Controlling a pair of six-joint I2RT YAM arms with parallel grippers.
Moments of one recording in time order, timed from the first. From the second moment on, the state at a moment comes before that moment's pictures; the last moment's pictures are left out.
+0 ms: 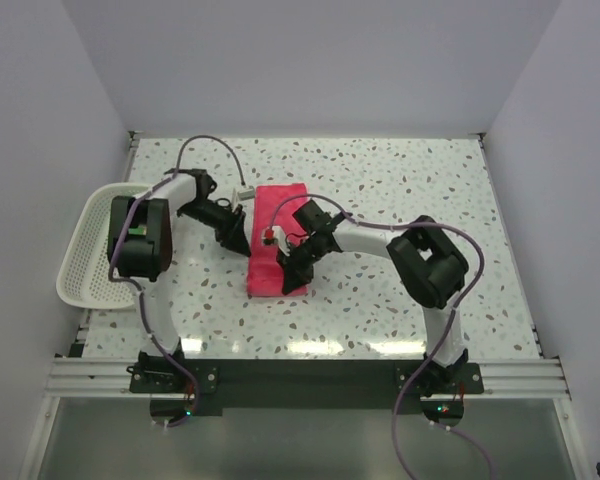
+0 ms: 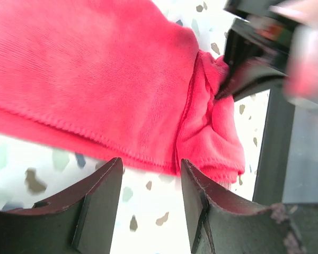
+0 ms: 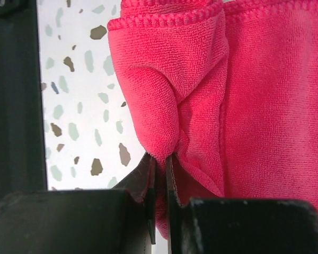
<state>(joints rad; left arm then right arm) -0.09 2.10 1.46 -1.12 0.99 0.93 0.75 2.01 1.28 -0.43 -0.79 -0.43</state>
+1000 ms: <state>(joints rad) -0.68 0.94 0.45 -0.31 0.32 1.14 0.65 2.30 1.59 -0.77 -1.03 -0.13</state>
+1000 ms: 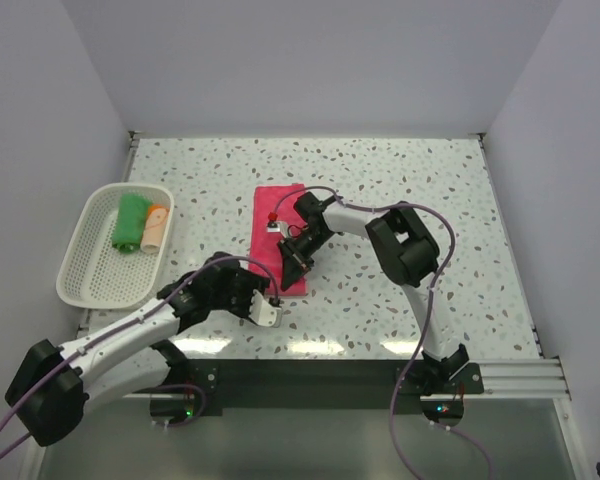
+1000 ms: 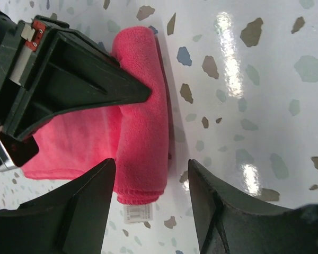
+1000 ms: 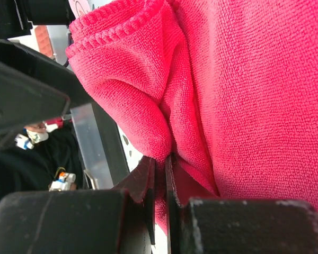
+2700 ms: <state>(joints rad) -0.36 2.10 1.37 -1.11 0.89 1.09 0.45 1.69 1.43 -0.82 -0.71 -0.36</state>
